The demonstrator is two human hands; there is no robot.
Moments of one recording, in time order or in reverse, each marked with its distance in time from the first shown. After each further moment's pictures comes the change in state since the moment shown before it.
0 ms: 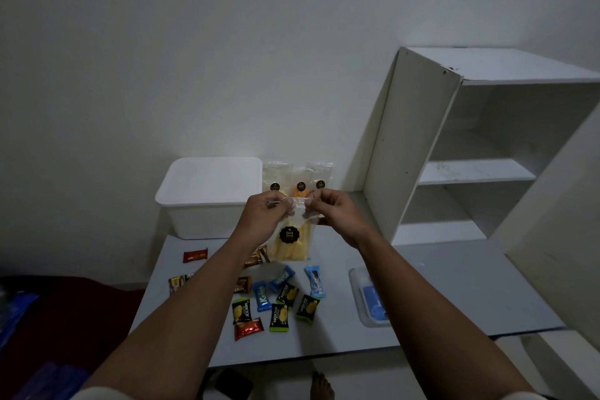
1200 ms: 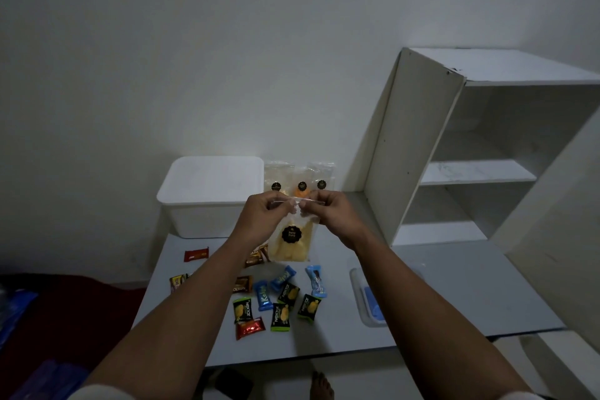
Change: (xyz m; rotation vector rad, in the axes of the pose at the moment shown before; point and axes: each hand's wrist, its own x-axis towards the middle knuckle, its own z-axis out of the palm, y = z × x) left_hand 0.001 -0.006 -0.010 0.089 -0.021 0.058; right_hand 0.007 0.004 0.011 -0.063 0.030 -0.001
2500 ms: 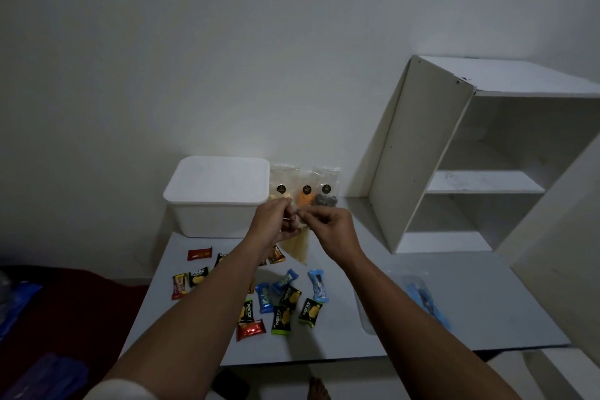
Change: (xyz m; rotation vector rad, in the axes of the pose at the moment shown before) left_hand -0.003 0.010 0.013 -0.491 0.029 -0.417; right_hand -0.015 0.020 0.027 -0.115 0.157 -0.244
